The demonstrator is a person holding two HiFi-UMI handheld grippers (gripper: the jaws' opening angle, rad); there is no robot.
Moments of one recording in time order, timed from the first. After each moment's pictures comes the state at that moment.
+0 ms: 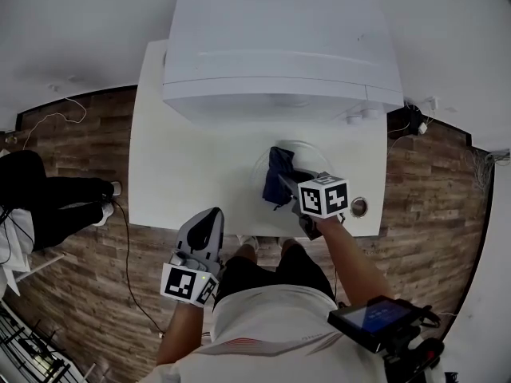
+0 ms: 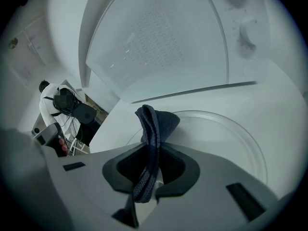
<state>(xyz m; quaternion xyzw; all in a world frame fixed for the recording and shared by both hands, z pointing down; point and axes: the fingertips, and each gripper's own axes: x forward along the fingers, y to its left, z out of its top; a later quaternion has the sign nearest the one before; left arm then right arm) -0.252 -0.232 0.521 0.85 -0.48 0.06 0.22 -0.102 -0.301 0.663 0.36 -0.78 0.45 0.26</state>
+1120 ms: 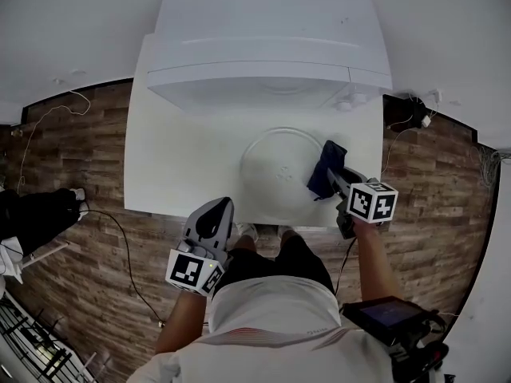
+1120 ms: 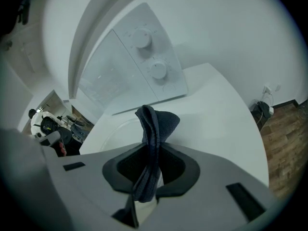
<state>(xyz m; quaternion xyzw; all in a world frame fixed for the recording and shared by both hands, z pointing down) -0.191 -0.221 0.526 0.85 -0.46 0.08 0.23 0.060 -0.284 0.644 0.46 -0.74 0.44 0.21</state>
